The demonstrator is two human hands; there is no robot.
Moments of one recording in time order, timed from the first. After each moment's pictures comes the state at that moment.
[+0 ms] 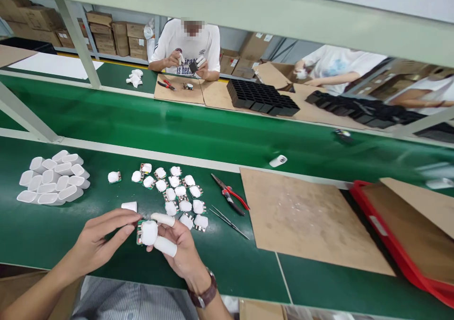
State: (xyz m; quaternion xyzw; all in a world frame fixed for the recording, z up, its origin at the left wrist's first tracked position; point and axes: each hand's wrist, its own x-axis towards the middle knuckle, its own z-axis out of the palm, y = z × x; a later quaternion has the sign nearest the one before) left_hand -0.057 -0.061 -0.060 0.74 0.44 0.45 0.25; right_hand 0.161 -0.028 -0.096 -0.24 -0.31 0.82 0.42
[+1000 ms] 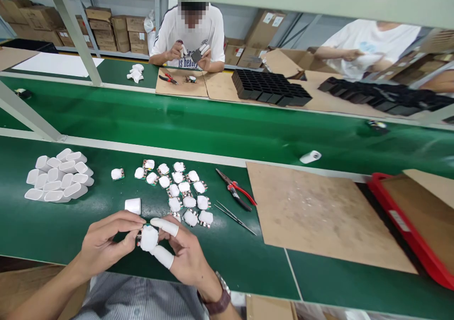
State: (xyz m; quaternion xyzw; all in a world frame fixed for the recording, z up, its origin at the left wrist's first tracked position) left_hand -0.040 -0.064 -0.061 0.71 0.42 0.51 0.23; right_hand 0.177 -0.036 -0.094 -0.27 -0.57 0.65 0.42
